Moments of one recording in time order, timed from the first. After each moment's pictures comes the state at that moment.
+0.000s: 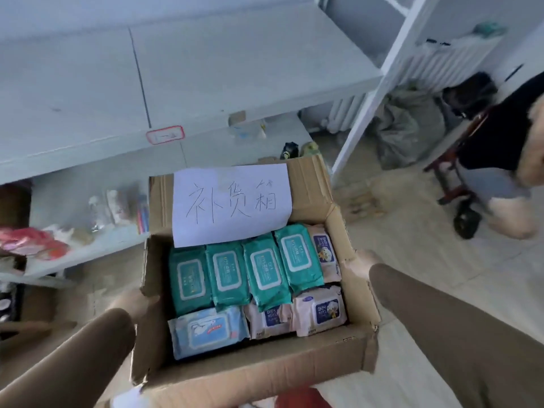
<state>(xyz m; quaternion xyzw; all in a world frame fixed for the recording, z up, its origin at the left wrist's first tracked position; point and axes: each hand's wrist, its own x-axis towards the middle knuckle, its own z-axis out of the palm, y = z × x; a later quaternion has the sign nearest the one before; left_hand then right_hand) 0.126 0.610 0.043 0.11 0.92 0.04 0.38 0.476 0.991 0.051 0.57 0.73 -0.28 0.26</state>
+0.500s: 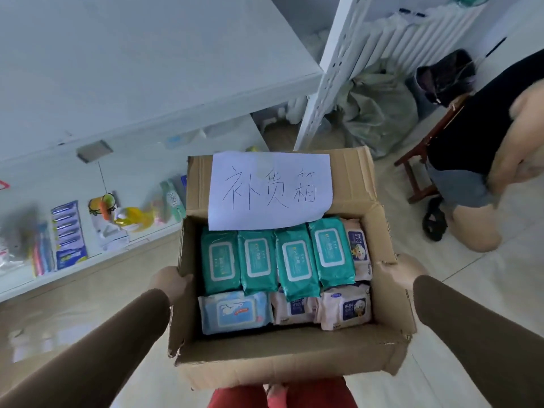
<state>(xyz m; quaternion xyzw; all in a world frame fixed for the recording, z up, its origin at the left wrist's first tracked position) 0.205 0.967 -0.030 0.17 0.89 0.05 0.42 0.615 1.284 0.006 0.66 0.66 -0.28 0.24</state>
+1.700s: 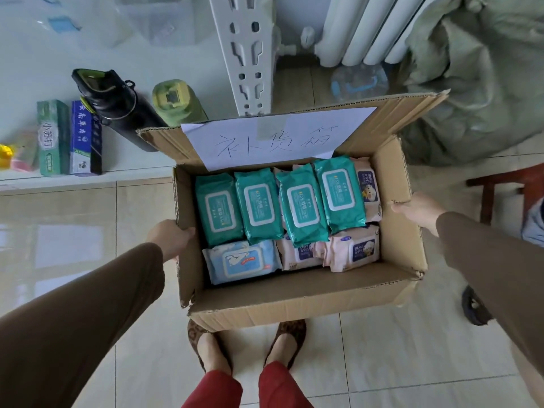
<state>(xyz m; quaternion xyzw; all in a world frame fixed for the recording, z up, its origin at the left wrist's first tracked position) 0.292 1.287 -0.303 -0.01 0.92 0.10 0.39 0.537 1.737 -0.299 0.52 0.77 -0.24 0.28</state>
